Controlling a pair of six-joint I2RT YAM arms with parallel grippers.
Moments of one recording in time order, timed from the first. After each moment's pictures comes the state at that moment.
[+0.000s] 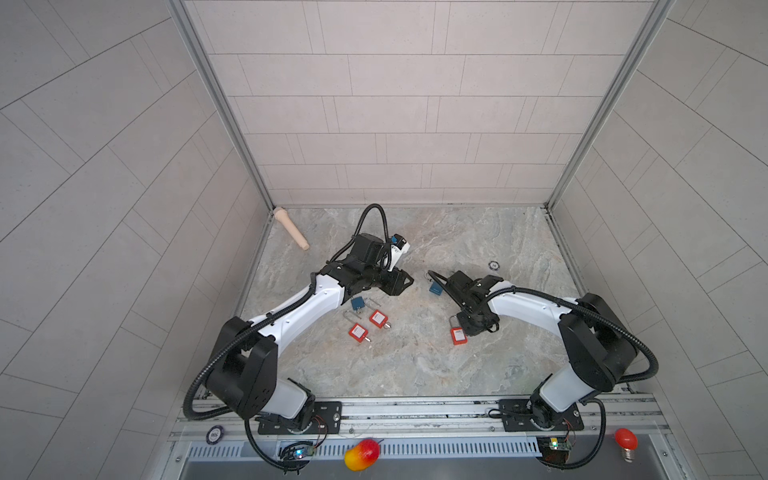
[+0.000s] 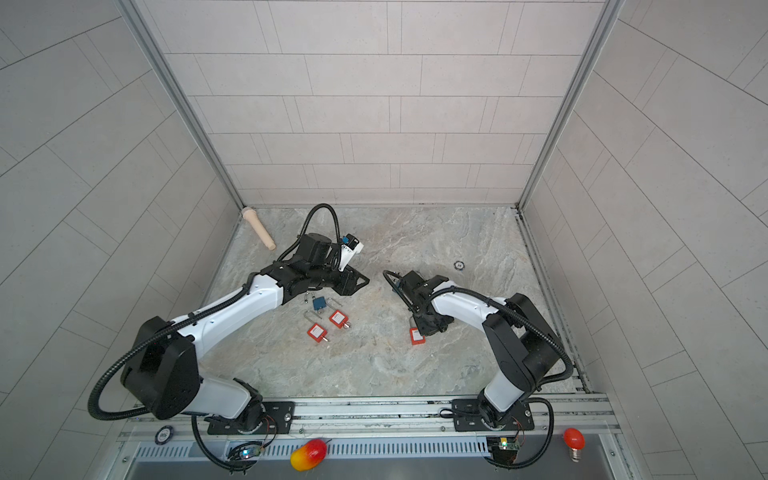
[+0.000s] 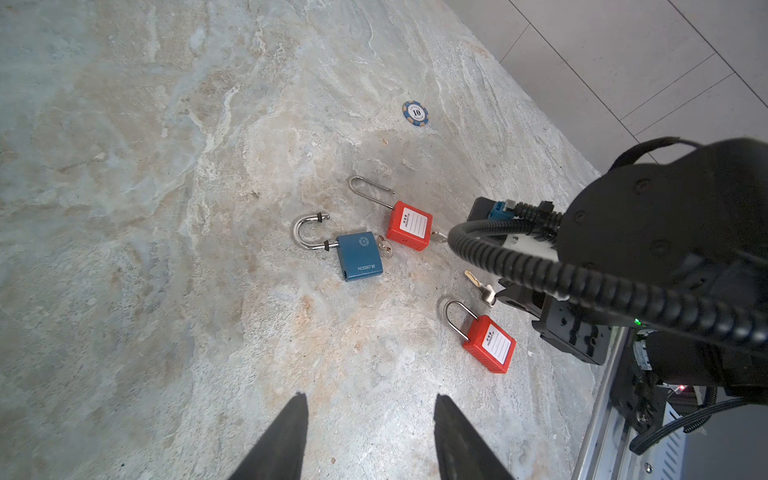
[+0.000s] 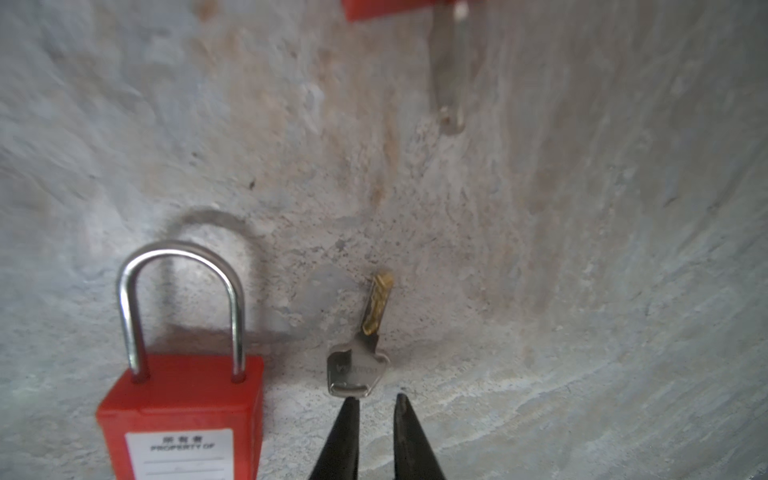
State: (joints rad) left arm -0.53 1.46 1.04 -0.33 0.43 -0.06; right arm 0.59 1.59 0.92 -0.88 0.19 0.31
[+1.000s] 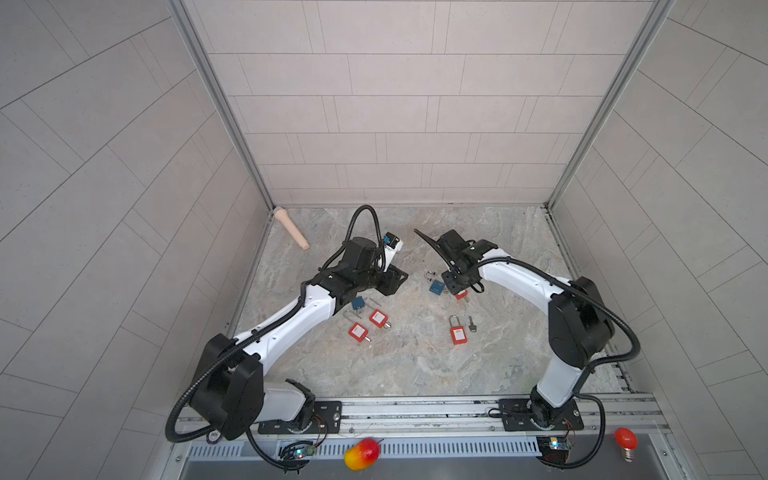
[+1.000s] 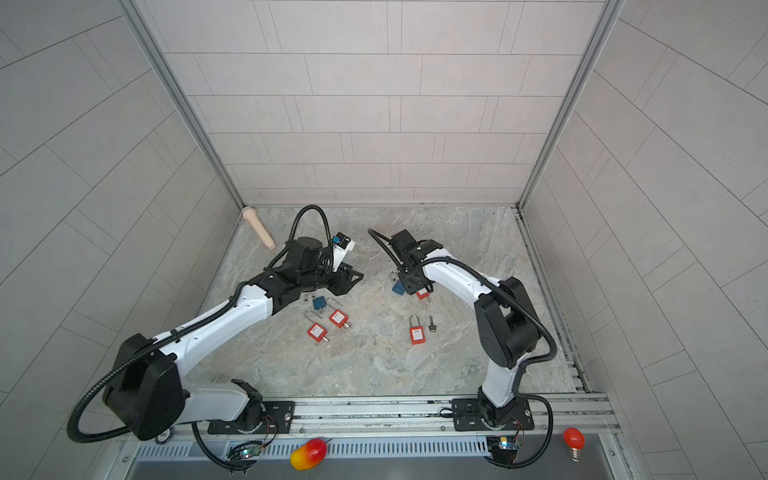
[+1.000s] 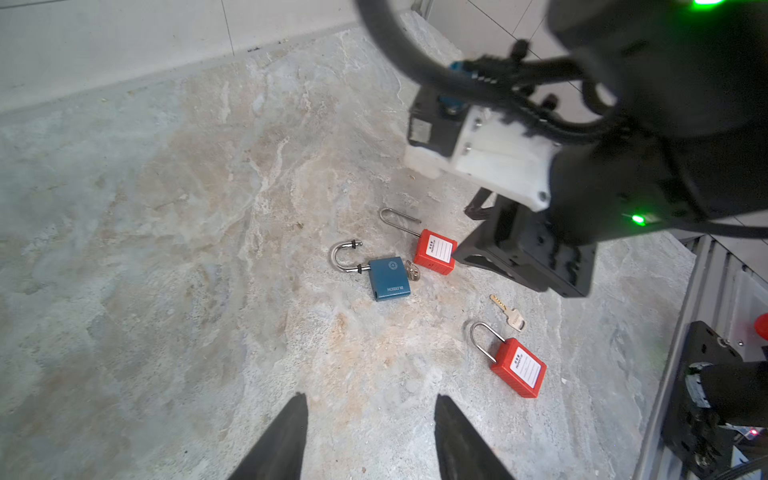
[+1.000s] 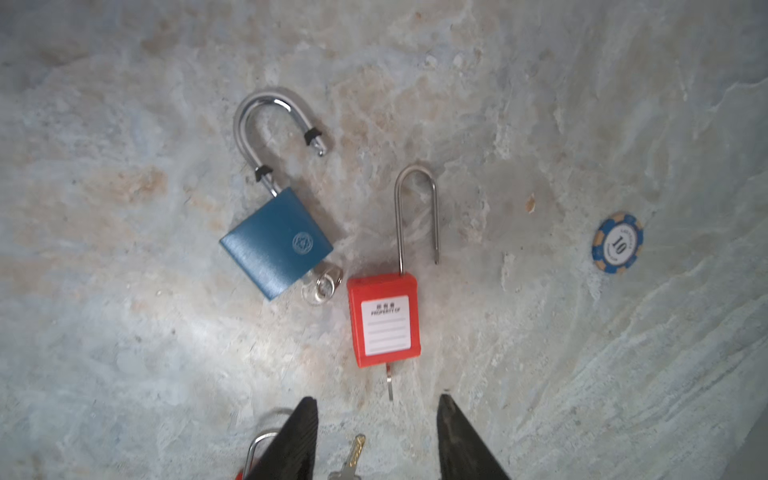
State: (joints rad) left arm -0.53 1.34 0.95 -0.24 0.31 -0.04; right arm 0.50 1.81 1.40 -0.90 0.21 0.09
